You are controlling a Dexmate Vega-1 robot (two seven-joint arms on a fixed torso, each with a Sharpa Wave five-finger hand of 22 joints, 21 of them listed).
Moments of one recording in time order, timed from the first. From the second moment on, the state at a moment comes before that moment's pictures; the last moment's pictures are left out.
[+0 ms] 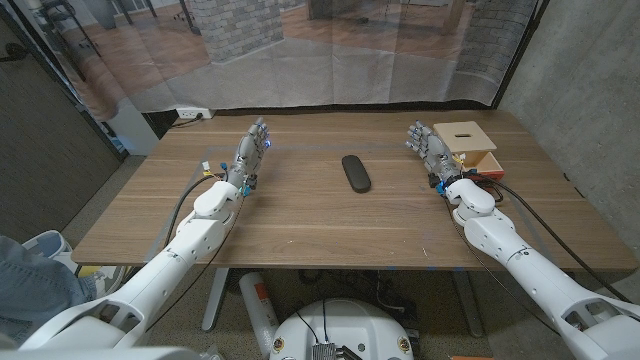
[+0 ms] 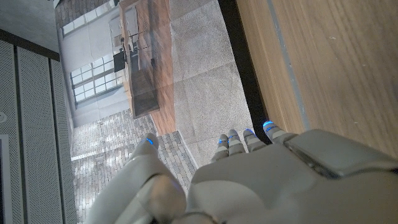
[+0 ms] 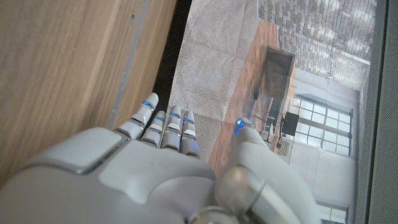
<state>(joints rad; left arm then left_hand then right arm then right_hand) 0.85 0.49 0.34 -1.30 -0.62 -0.27 -0.05 0.21 -0.10 0.39 0.00 0.29 -0.09 0.06 0.20 0.18 -0.05 0.00 0.21 0.18 -0.14 0.00 0.19 0.18 -0.17 -0.03 0.28 0.17 -0.85 -0.50 -0.35 -1.31 0.64 0.27 0.03 0.27 0.02 0.40 -0.07 0.19 0.23 0.07 0.20 0.18 0.24 0.07 0.22 0.18 0.10 0.02 0.20 0.18 0.11 -0.04 0.52 0.17</state>
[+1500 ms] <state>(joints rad) 0.88 0.33 0.15 -1.30 -0.43 -0.18 -0.17 0.22 -0.09 0.39 0.00 0.29 -0.09 0.06 0.20 0.18 -0.05 0.00 0.21 0.18 -0.14 0.00 0.19 0.18 -0.17 -0.03 0.27 0.17 -0.94 -0.45 -0.24 -1.43 0.47 0.24 0.05 0.29 0.03 0.39 -0.09 0.19 0.25 0.06 0.20 0.18 0.26 0.06 0.22 0.18 0.11 0.01 0.20 0.18 0.12 -0.04 0.50 0.17</state>
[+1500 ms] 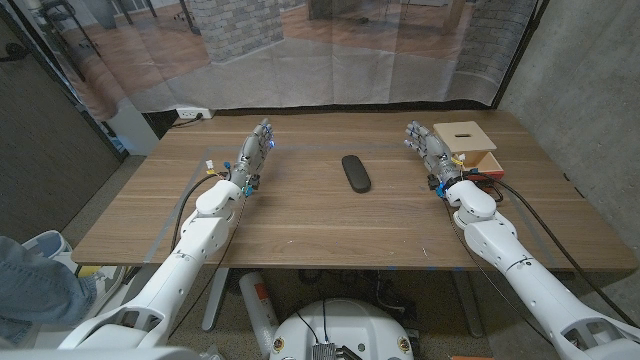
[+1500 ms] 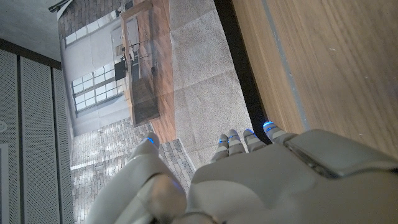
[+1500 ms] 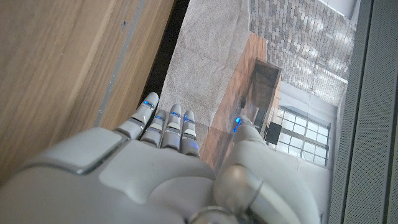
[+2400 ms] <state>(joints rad) 0.89 0.34 0.13 -1.35 -0.40 -0.16 -0.16 0.23 -0.09 0.39 0.00 0.29 -0.08 0.06 0.20 0.18 -0.05 0.00 0.21 0.18 -0.14 0.00 0.19 0.18 -0.17 -0.03 0.26 0.17 -0.94 -0.46 -0.27 -1.47 0.36 0.28 0.04 0.31 0.03 0.39 -0.11 0.19 0.28 0.05 0.21 0.18 0.29 0.06 0.22 0.18 0.15 0.01 0.20 0.18 0.14 -0.04 0.49 0.17</state>
